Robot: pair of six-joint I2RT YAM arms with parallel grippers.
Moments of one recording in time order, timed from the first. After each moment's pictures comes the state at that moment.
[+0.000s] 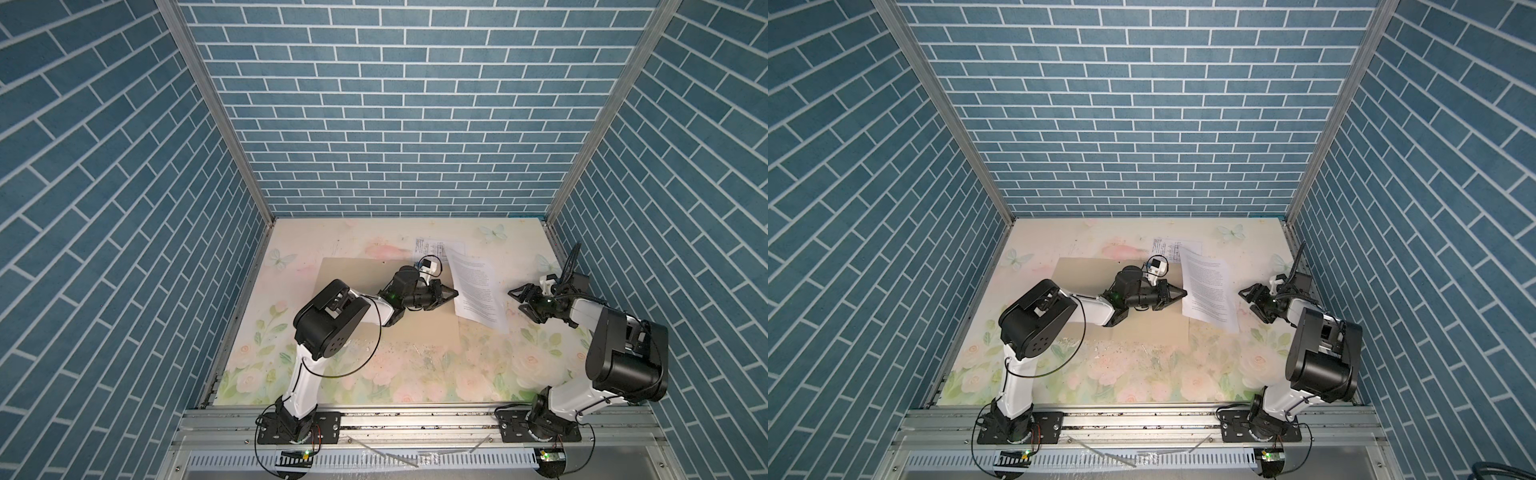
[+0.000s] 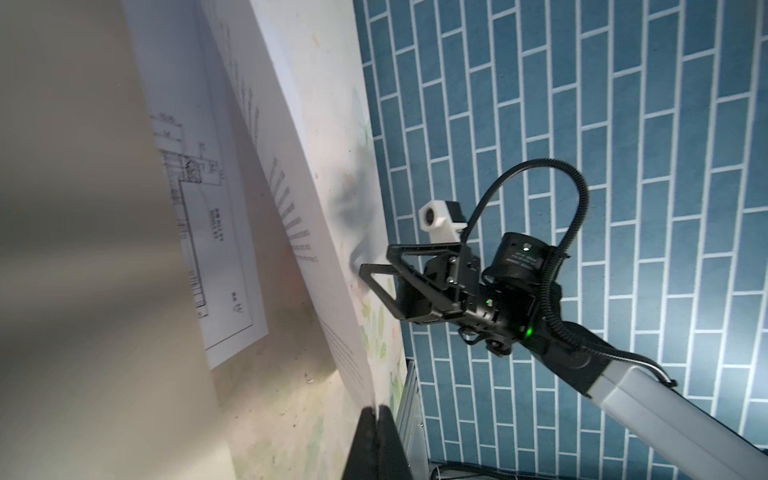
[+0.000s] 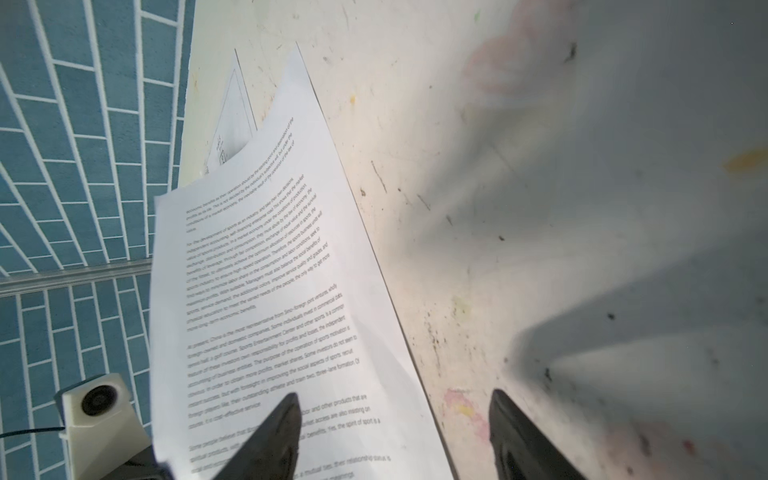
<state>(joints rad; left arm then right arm) -0.73 2.07 1.05 0.78 0.61 -1.20 -0.30 1.57 0.72 -0.19 -0.71 0.46</state>
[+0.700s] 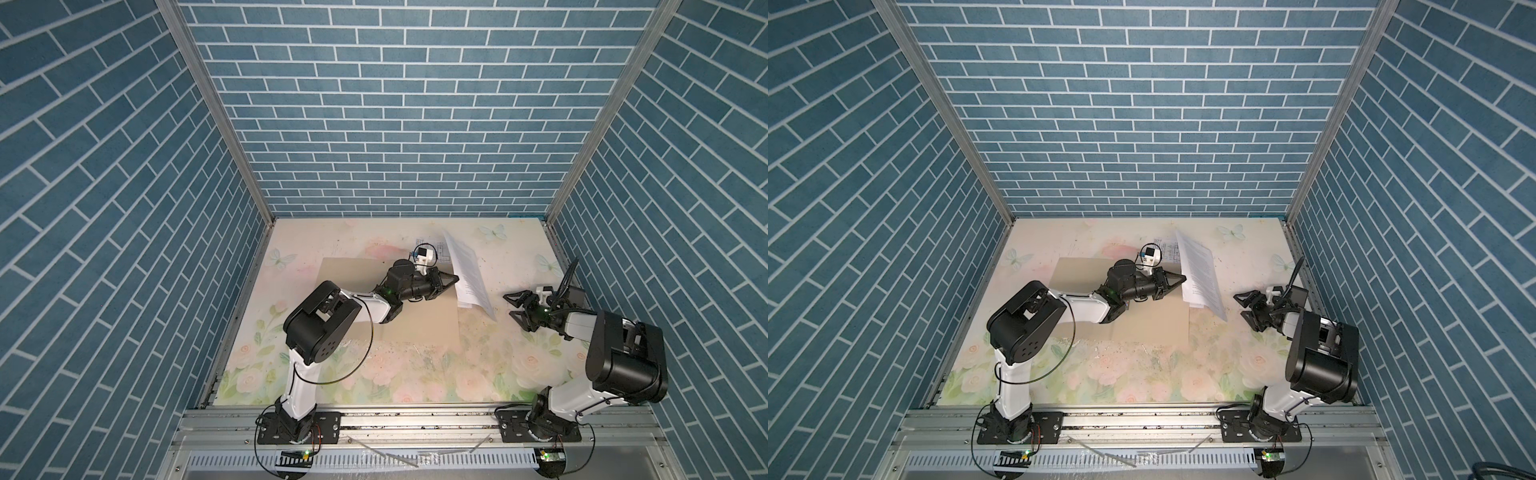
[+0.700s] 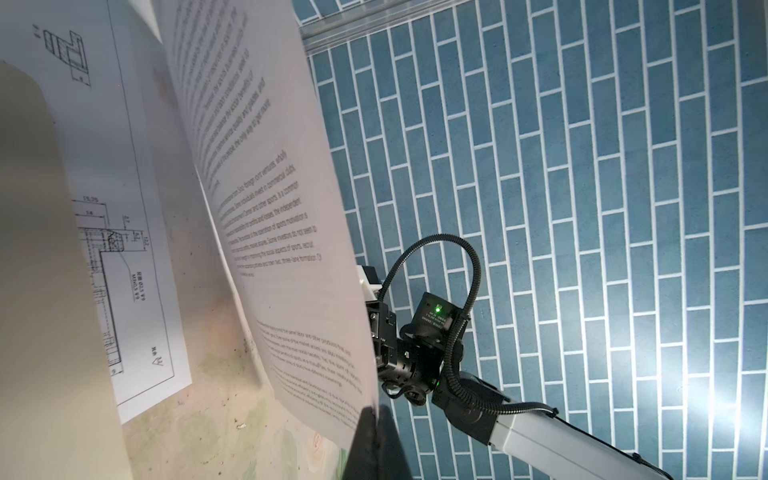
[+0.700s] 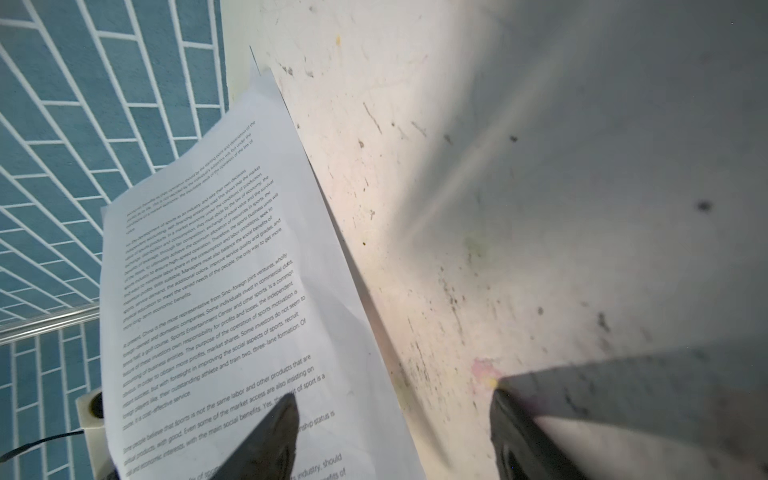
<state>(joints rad) -0.72 2.00 1.06 0.86 0.56 -1.29 -0.30 1.57 0.54 0.09 -0.85 0.73</state>
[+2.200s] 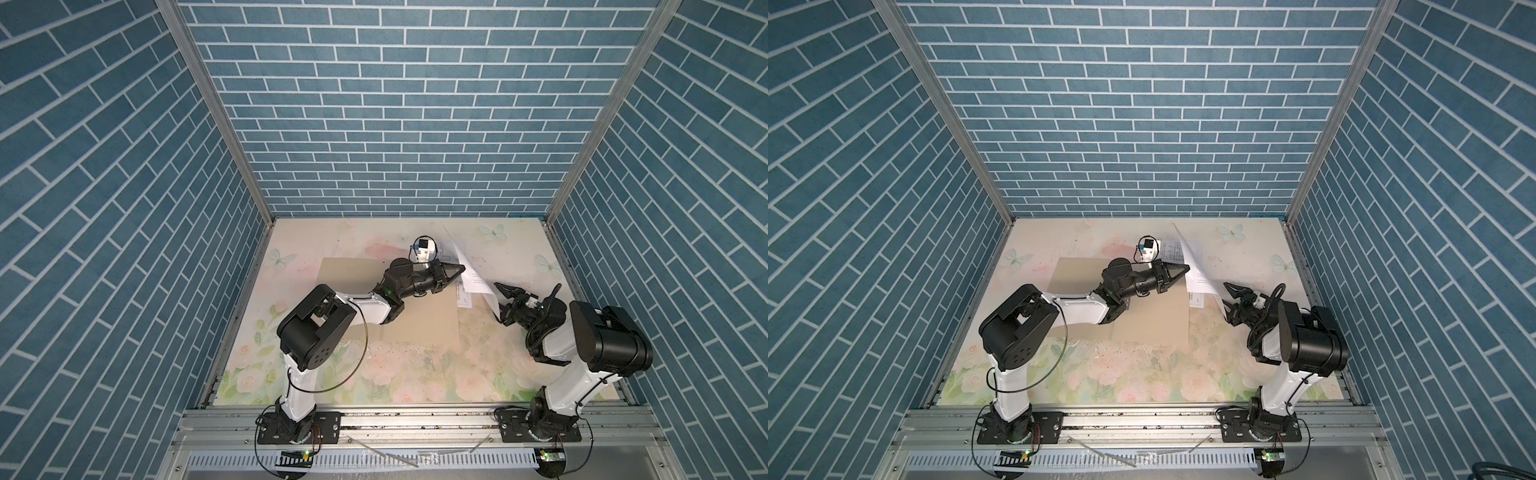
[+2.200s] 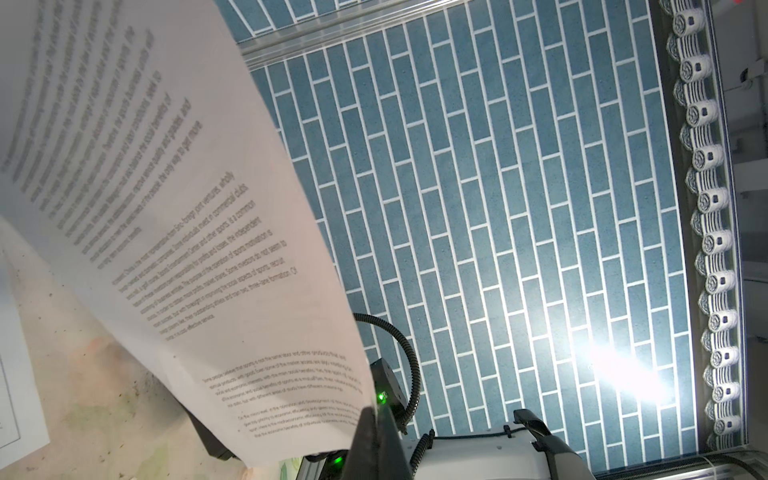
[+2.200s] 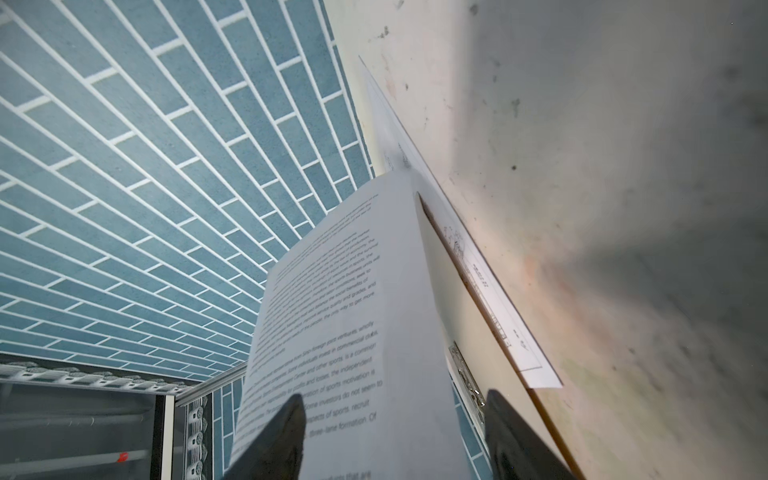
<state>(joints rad) -0.75 1.94 1.05 1.01 0.53 -1.38 -0.09 1.72 0.26 1.23 -0.76 1.75</state>
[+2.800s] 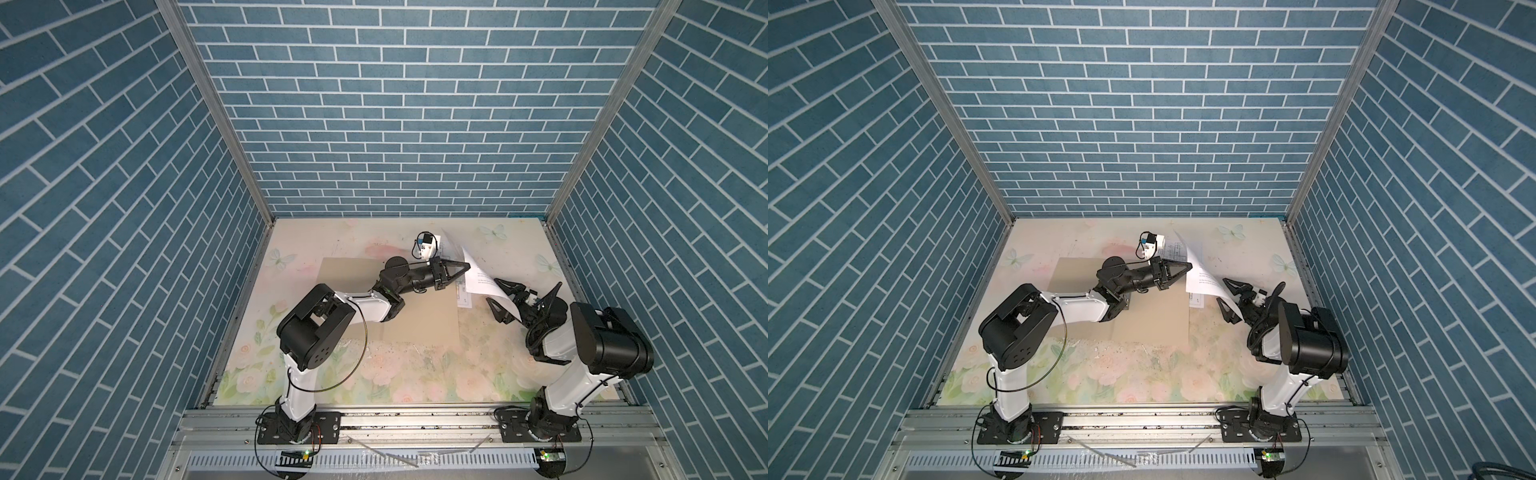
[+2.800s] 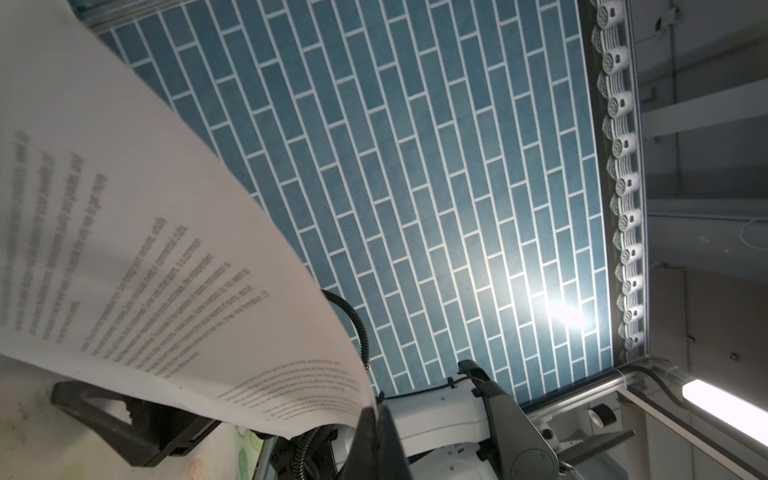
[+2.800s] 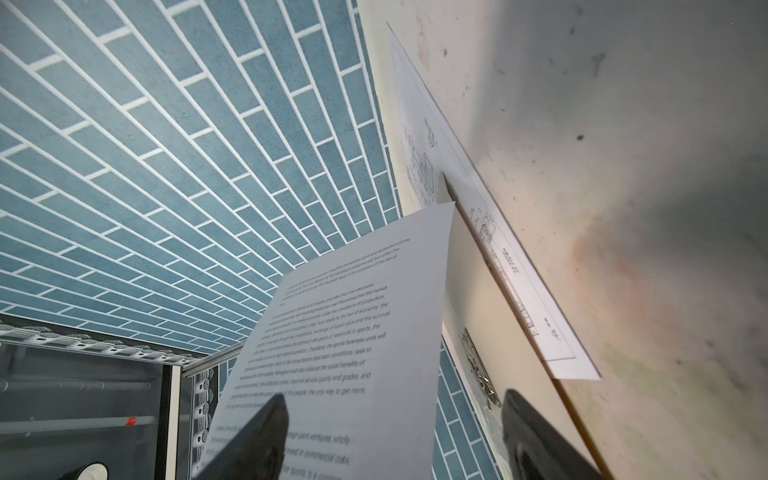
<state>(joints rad) -0.74 1.95 1.09 1.17 0.68 -1.44 -0.08 1.69 0.27 1.26 -0.80 1.77</state>
